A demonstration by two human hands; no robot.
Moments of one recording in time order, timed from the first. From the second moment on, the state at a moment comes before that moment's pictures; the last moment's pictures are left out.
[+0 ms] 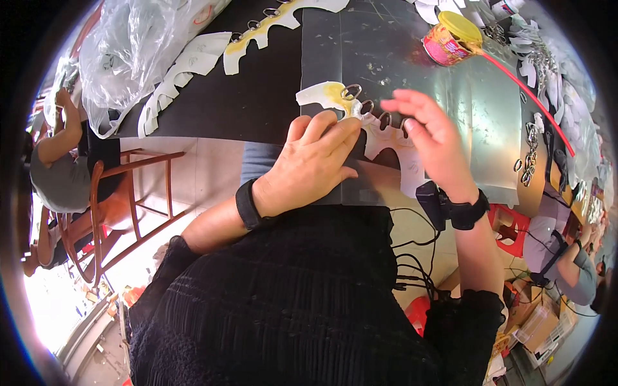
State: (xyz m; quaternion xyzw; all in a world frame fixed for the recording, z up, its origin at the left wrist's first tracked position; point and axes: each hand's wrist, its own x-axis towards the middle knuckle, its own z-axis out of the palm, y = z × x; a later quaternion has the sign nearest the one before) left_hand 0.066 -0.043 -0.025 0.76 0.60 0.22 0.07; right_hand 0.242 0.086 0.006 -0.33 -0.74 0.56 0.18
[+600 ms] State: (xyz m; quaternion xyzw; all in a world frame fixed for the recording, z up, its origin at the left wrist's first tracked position) left_hand 0.060 -0.040 -0.016 0.79 0.57 0.22 0.08; right_hand 0.262 0.084 0.003 -0.27 -0.91 0.26 0.15
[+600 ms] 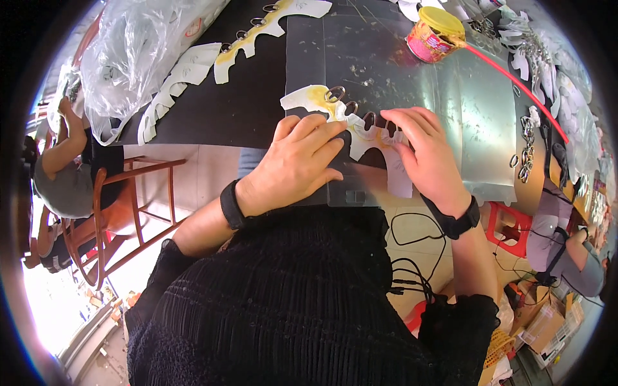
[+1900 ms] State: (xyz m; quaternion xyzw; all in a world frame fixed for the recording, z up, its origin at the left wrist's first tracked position) left_hand 0.095 -0.049 -0.003 0.83 0.49 0.19 0.18; right_hand 0.283 0.070 -0.005 -0.32 -0.86 0.34 0.20
